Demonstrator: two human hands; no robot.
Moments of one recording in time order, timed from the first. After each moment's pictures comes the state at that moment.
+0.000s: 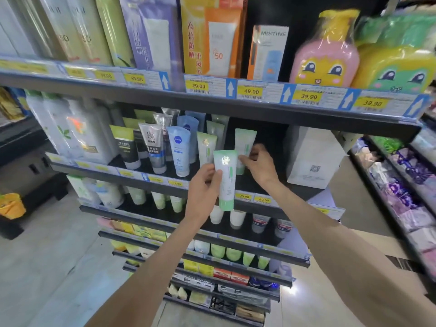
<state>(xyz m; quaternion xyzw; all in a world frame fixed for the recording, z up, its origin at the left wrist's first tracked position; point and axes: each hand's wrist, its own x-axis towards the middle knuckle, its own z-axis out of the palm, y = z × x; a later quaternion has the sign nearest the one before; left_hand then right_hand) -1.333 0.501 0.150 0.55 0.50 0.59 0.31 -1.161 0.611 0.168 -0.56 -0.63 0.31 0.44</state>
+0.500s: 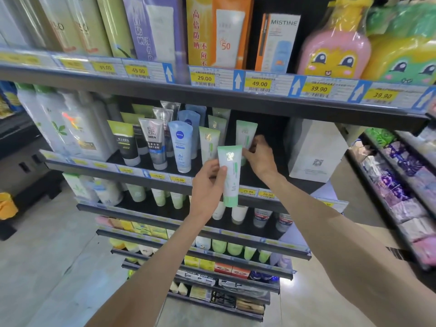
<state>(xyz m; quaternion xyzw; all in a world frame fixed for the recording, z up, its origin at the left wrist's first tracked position) -1.336 0.501 0.149 0.55 0.49 0.59 0.33 -1.173 0.633 0.162 -0.59 -0.65 0.23 0.42</state>
